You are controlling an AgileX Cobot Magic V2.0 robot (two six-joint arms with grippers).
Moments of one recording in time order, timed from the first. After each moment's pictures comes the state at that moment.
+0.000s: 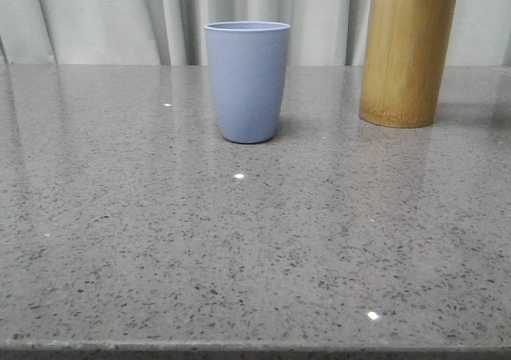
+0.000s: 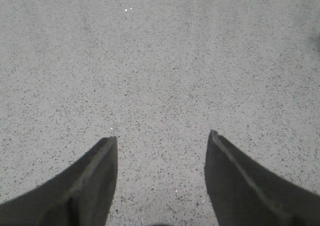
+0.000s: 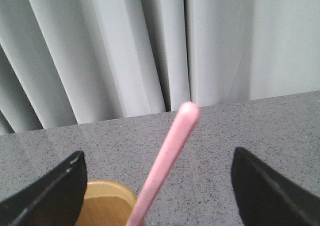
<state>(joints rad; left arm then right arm) -0.58 0.34 -0.70 0.51 1.05 -0.54 0.16 1.40 -0.82 0.25 -0.45 0.08</state>
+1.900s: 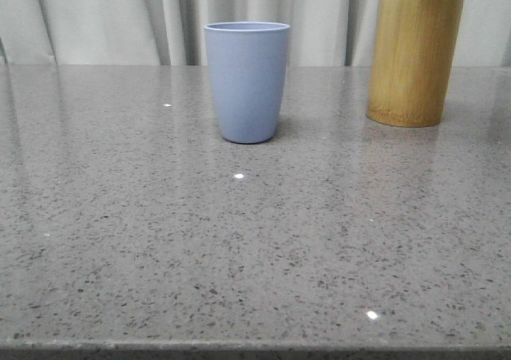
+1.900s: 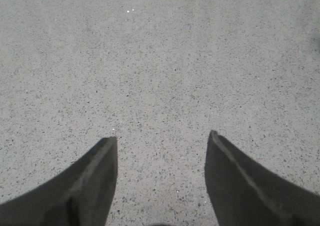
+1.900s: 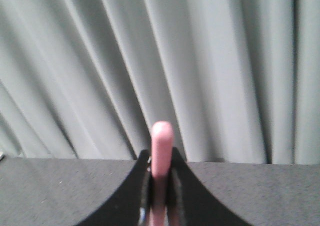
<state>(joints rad) -0.58 0.34 -0.70 0.52 1.05 -0.54 0.33 1.18 -1.22 0.24 0.11 0.10</state>
